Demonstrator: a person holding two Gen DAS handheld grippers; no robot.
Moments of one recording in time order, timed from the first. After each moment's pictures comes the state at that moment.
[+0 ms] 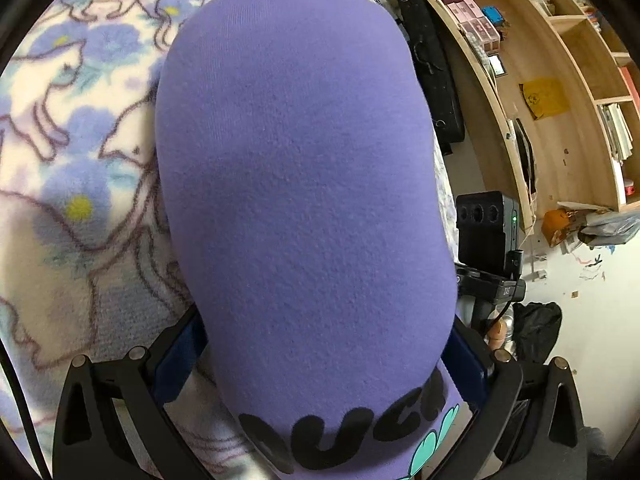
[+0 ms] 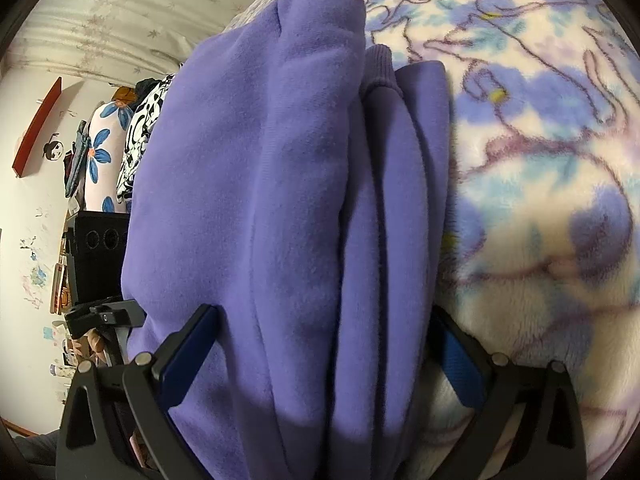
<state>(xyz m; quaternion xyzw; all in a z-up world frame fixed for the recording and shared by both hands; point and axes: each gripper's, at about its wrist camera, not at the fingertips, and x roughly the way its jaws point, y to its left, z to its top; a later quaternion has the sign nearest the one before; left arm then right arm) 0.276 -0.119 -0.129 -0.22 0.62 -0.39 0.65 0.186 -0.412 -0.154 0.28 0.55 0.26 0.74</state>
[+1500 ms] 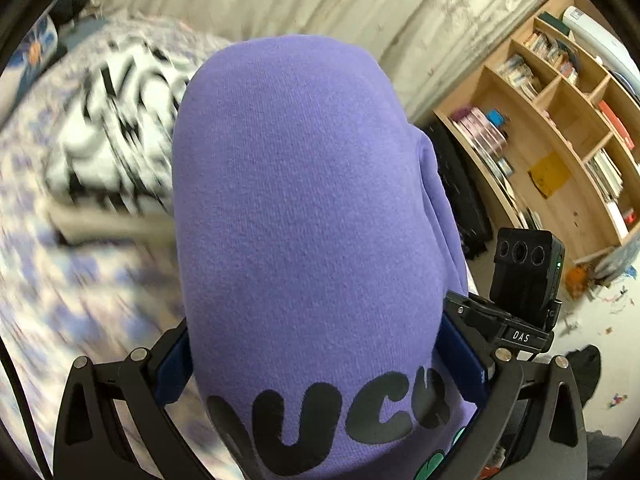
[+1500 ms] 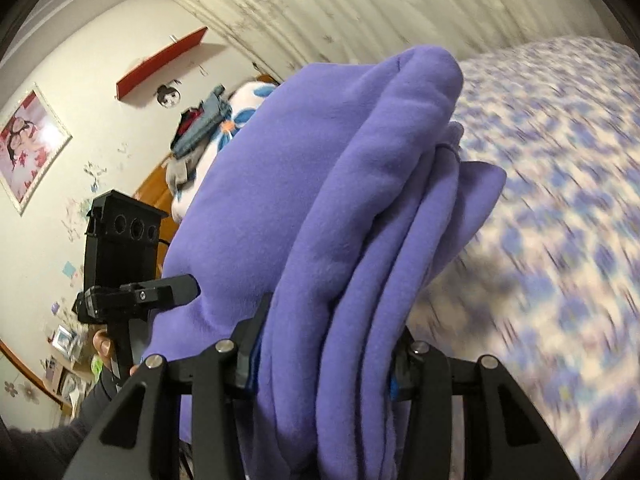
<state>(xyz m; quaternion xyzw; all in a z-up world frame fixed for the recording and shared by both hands) 0.307 0.135 0.146 -0.18 0.47 -0.27 0.82 0.122 -0.222 0.034 0.22 0.35 0.41 0.81</state>
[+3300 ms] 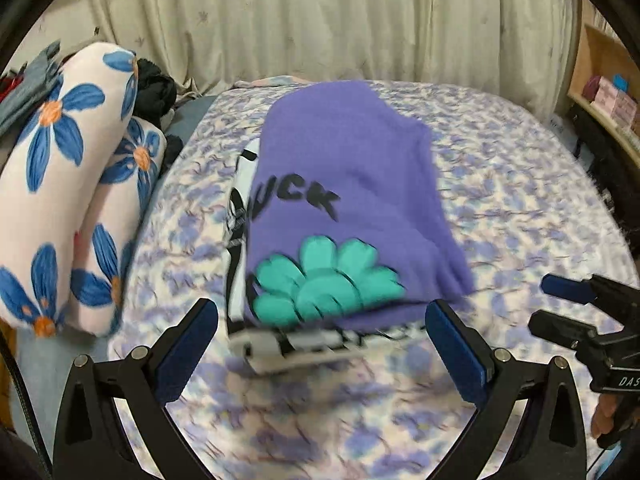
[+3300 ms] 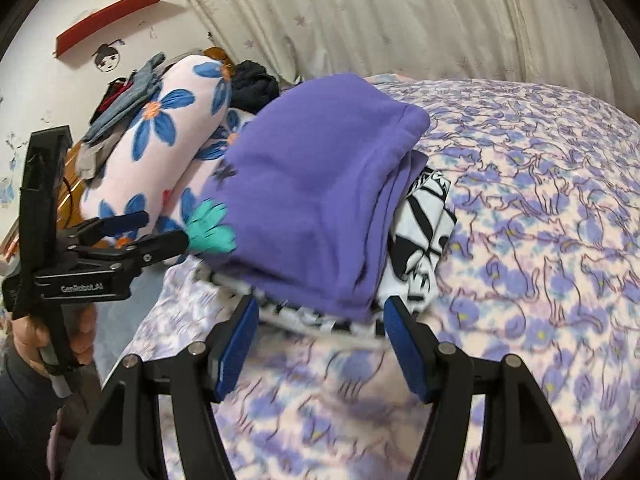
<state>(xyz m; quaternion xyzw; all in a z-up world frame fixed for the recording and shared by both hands) 0.410 0.186 0.163 0.03 0.45 -0.03 0.89 0.121 -0.303 0.060 0.09 0.40 0.30 0.86</state>
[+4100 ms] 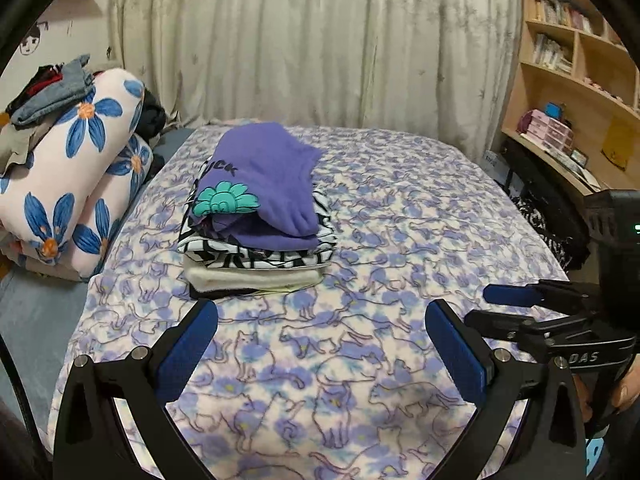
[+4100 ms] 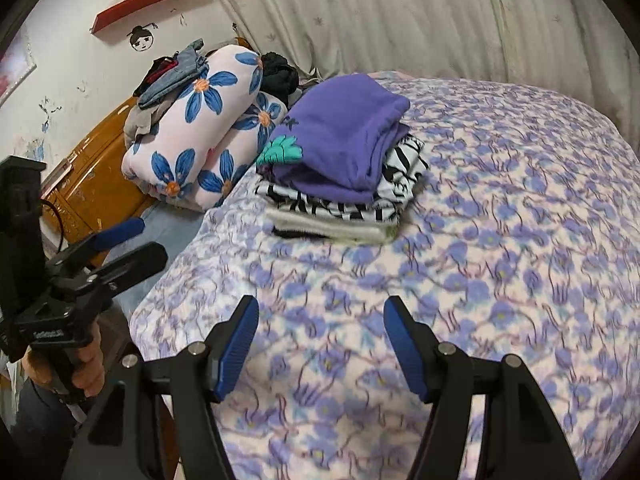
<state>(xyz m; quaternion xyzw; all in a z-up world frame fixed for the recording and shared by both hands) 0.155 0.094 0.227 -0.02 0.36 -0.08 0.93 -0.069 -0.384 0.094 0.05 0.41 0.29 0.86</state>
